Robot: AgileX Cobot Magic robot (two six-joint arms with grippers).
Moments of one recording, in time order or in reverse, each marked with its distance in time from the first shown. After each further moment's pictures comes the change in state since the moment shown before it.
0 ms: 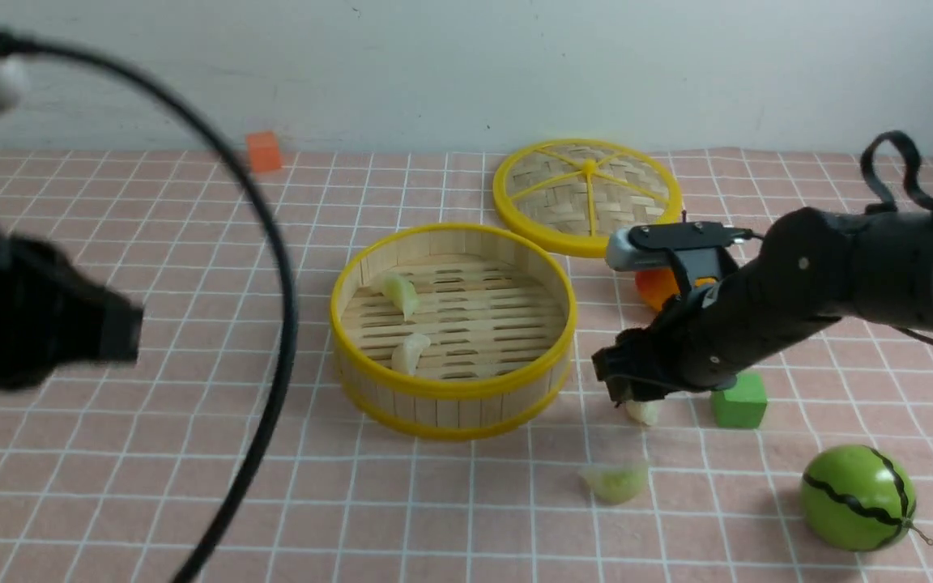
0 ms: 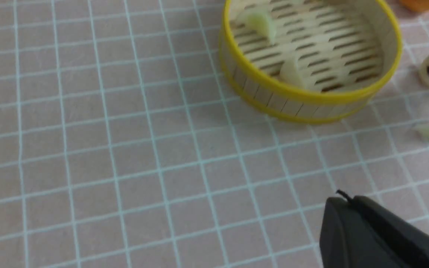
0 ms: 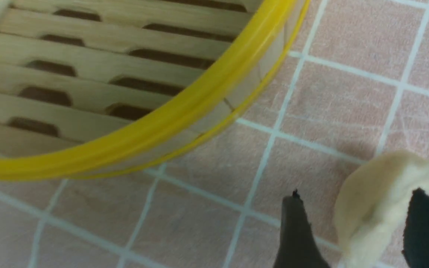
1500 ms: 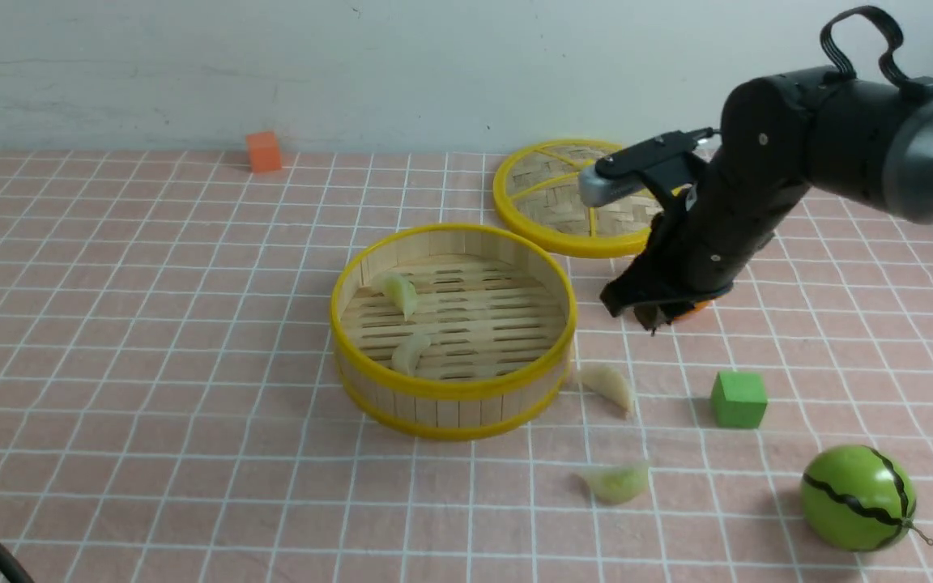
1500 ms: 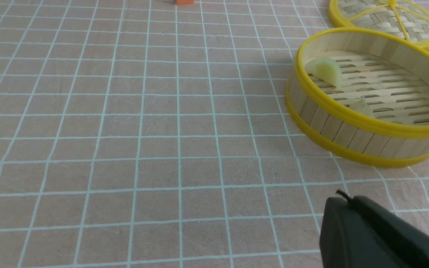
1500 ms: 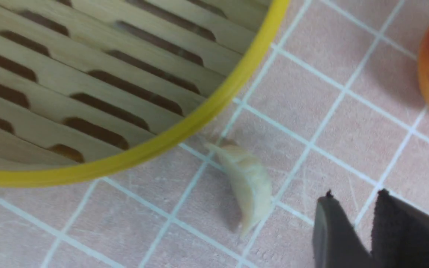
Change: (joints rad) right arm -0.010 0.113 -0.407 -0.202 0.425 -0.086; left arm 0.000 -0.473 0.500 0.346 -0.320 -0.364
